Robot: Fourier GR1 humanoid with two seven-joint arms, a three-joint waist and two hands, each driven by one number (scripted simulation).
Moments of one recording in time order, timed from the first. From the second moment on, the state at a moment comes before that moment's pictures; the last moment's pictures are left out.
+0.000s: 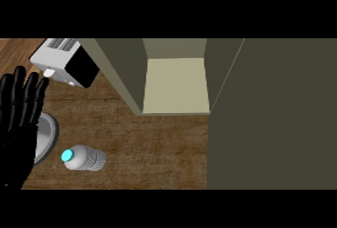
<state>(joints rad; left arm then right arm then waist) -0.02 0.12 0.01 -2.10 0.00 -0.02 -0.01 -0.01 -0.09 -0.01 -2.10 0.03 -0.05 -0.01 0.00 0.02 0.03</state>
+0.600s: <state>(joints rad) 0.14 0.07 0.16 -2.17 0.16 0.04 0.10 0.24 -0.10 0.13 -2.29 -0.13 0.11 0.07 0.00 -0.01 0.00</state>
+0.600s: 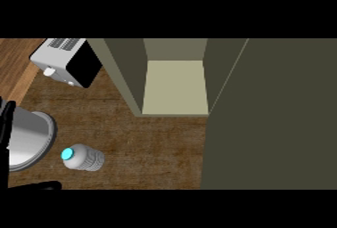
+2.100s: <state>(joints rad) 0.31 0.03 0.28 -1.81 0.21 -0.09 0.00 0.74 -0.15 0.37 -2.50 -0.07 0.22 -0.09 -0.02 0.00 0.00</state>
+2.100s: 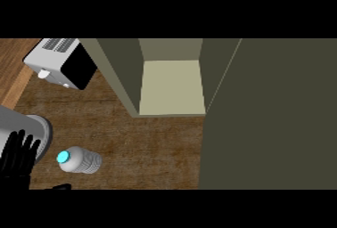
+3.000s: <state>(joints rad) 0.05 0.09 0.35 -1.02 0.17 -0.24 -0.46 0.90 -0.23 0.46 -2.50 -0.04 0.20 -0.26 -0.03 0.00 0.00</state>
